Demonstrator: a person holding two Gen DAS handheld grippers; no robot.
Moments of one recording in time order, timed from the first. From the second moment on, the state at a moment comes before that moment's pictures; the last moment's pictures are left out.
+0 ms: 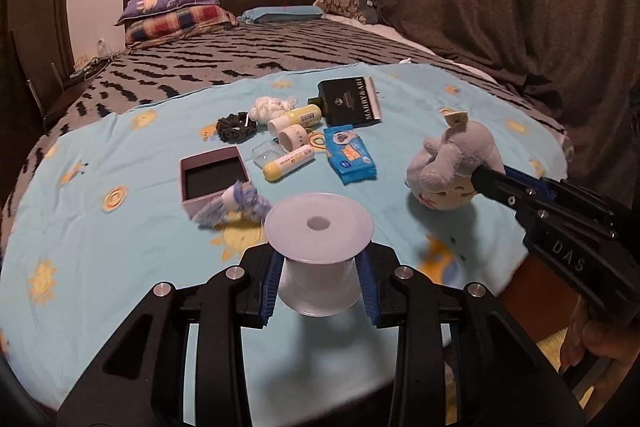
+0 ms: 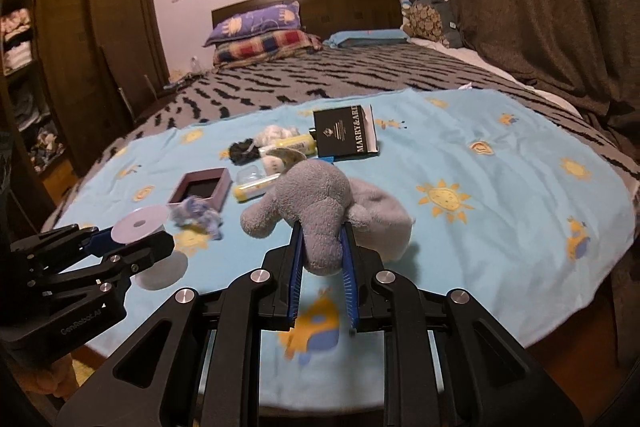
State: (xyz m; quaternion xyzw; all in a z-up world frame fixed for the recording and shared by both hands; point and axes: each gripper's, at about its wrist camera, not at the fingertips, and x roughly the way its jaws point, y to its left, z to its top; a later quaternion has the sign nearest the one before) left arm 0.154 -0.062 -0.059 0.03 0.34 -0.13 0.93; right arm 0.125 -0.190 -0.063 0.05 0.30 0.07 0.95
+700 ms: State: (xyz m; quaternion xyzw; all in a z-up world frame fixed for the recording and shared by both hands) left arm 0.025 -0.041 -0.119 0.00 0.41 -0.16 0.90; right arm -0.004 -0.172 -0.104 0.04 0.37 0.12 0.92
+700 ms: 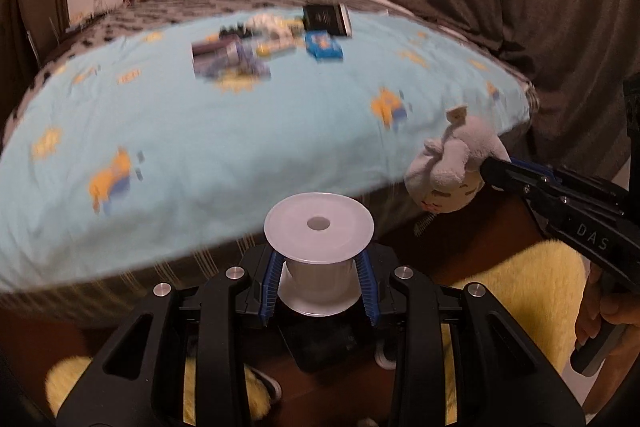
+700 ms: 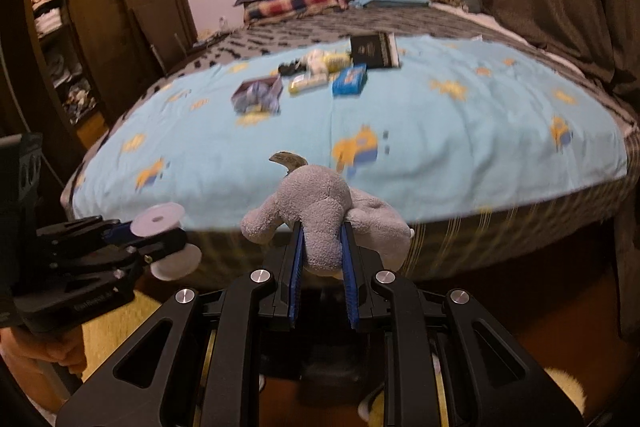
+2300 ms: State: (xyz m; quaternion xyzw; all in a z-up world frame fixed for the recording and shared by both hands) left arm 0.070 -0.065 -0.349 0.00 0.61 -0.15 0.78; right arm 0.058 -0.165 -0.314 0.14 0.56 0.06 0.81
